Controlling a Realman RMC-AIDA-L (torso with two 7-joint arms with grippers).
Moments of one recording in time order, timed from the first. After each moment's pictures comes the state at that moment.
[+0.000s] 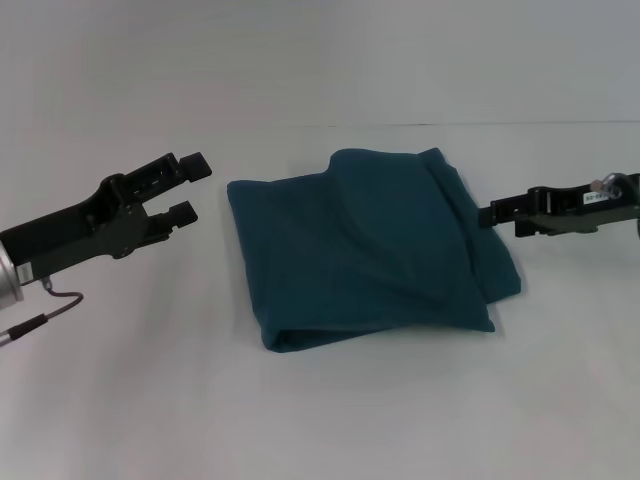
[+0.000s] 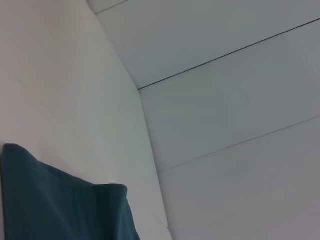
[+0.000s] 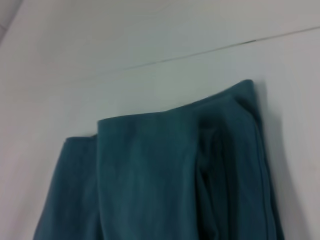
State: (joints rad) left arm -0.45 -2.11 0.60 0.71 1.80 1.50 -2.36; right arm 0.81 1.92 -0.76 -0.51 -2.35 -1.18 2.45
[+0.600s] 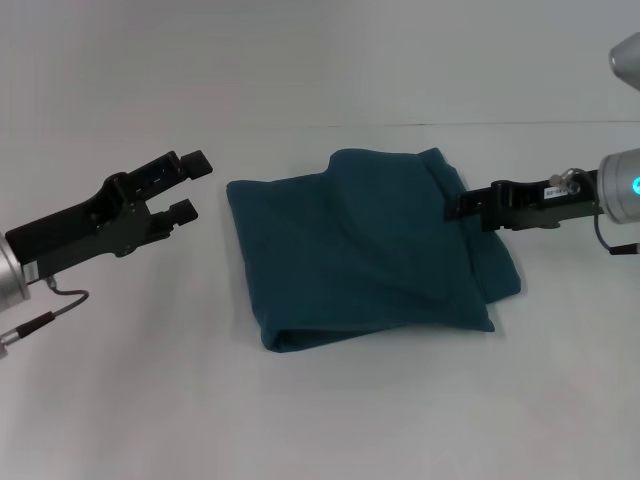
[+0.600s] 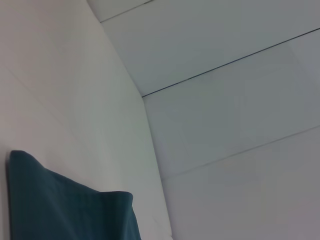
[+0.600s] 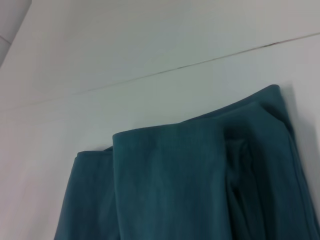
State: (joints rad) left arm -0.46 -2.12 0.59 0.70 1.79 1.46 -2.35; right arm 0.86 1.96 -0.77 -0.46 -2.33 -1.09 2.47
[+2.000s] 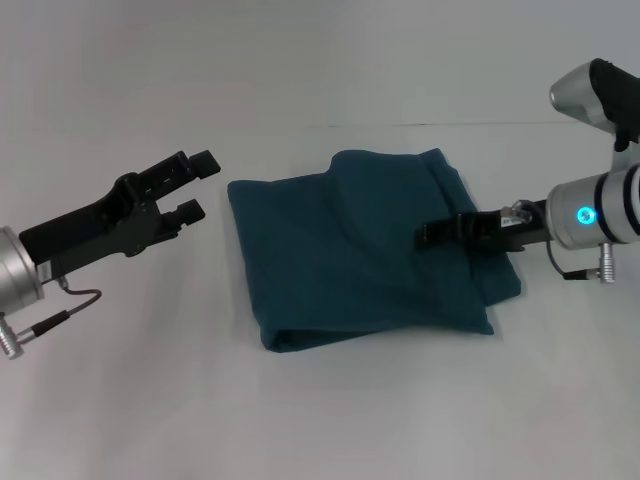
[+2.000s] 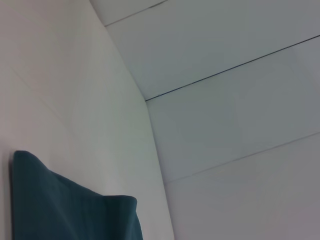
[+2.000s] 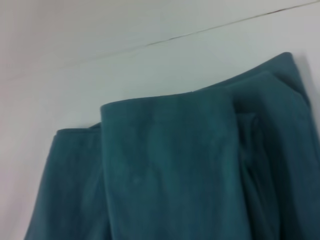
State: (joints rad) left arm -0.47 -2.13 0.59 0.69 1.79 1.43 -2.34; right arm 0.88 2.02 -0.86 -0.40 -2.33 -0.94 2.48
